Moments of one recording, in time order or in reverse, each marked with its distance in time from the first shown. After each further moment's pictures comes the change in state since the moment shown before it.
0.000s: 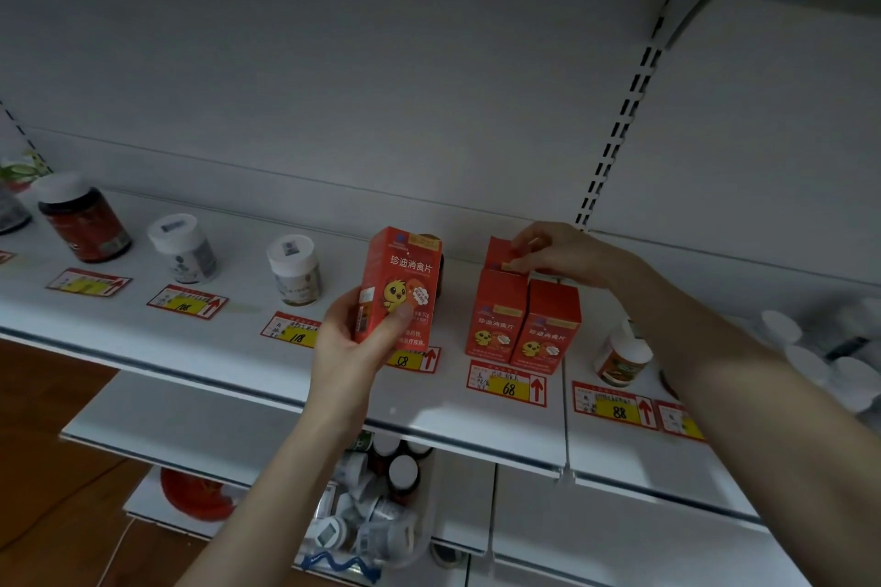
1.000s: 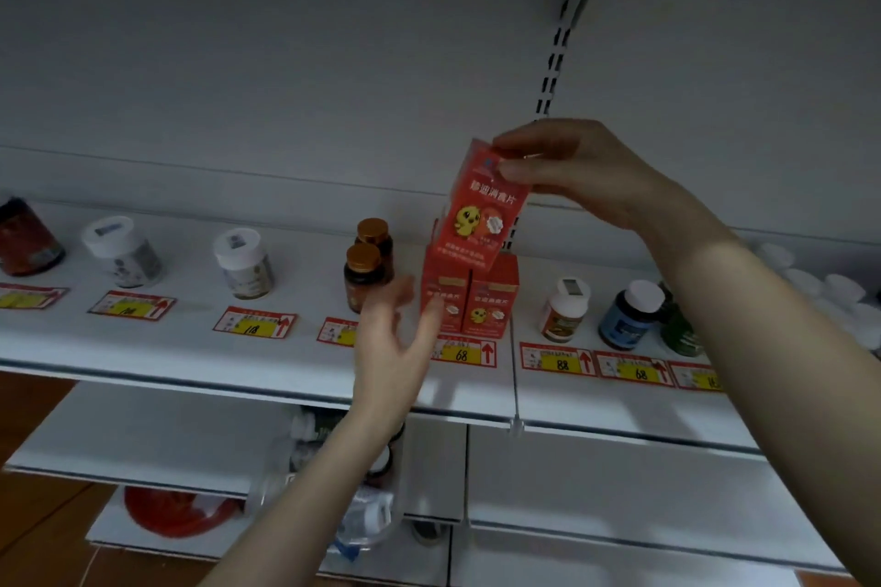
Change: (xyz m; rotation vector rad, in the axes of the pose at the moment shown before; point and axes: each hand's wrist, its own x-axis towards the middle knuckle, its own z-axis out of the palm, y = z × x) left_hand -0.030 -0.028 0.058 0.415 -0.089 0.349; right_hand -0.118 -0.057 -0.047 0.228 0.169 -0.358
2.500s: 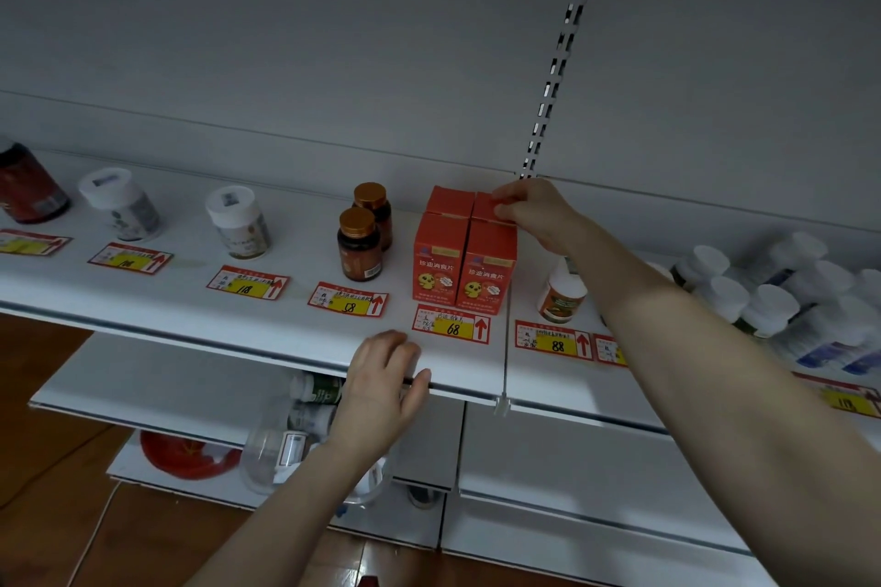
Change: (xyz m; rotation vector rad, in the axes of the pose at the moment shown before) left_hand -0.048 -0.099 0.007 0.700 -0.120 0.373; right_hand 0.053 0.129 0.032 -0.101 0.111 0.340
